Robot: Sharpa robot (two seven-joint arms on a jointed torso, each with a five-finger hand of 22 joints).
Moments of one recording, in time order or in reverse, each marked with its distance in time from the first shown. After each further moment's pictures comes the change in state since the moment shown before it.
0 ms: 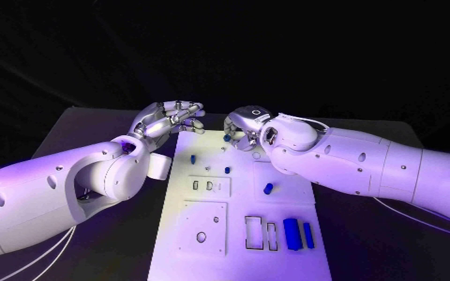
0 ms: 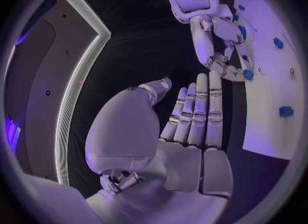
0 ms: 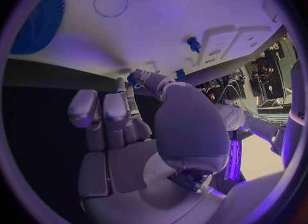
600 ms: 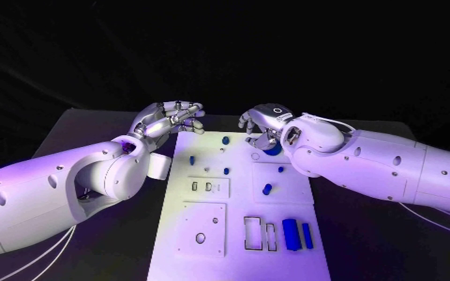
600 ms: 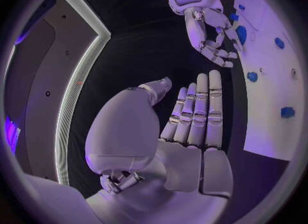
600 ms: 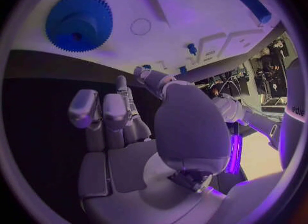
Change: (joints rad) left arm 0.000 -0.005 0.000 -0.004 0.000 0.000 -0.001; left_hand 0.000 0.000 0.000 0.000 0.000 0.000 0.000 0.000 0.001 -0.004 0.004 0.000 0.000 -0.004 0.004 0.000 0.002 0.000 -0.001 0.001 0.000 0.001; right arm 0.009 -0.141 0.006 0.109 0.014 -0.048 -0.003; right_hand 0.026 -0.010 -0.024 0.005 0.017 -0.083 0.001 -0.081 -0.030 0.052 -0.014 0.049 -0.006 0.000 0.000 0.003 -0.012 0.000 0.005 -0.005 -0.004 0.017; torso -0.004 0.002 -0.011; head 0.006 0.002
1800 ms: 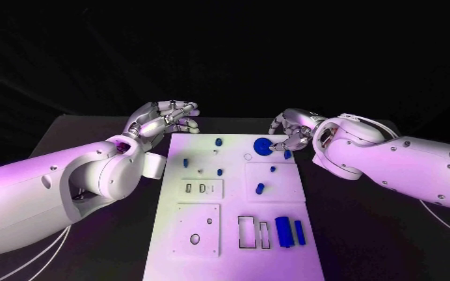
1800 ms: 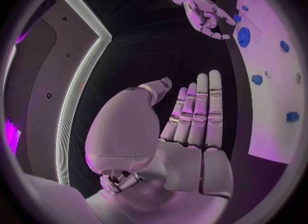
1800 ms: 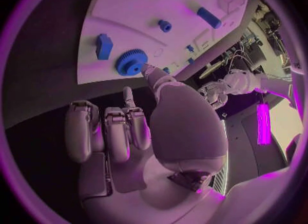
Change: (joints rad) left arm 0.000 -0.008 0.000 -0.010 0.001 0.006 0.000; left_hand 0.000 0.000 0.000 0.000 0.000 0.000 0.000 0.000 0.001 0.000 0.000 0.000 0.001 0.000 0.000 0.000 0.002 0.000 -0.003 0.002 0.003 0.001; right arm 0.006 -0.186 -0.002 0.089 0.317 0.081 -0.063; right_hand 0.044 0.034 -0.330 0.106 0.100 -0.021 0.004 0.077 0.009 0.283 -0.013 1.404 1.130 0.020 -0.009 0.408 0.407 -0.047 0.173 -0.001 0.174 0.238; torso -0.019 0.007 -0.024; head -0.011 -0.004
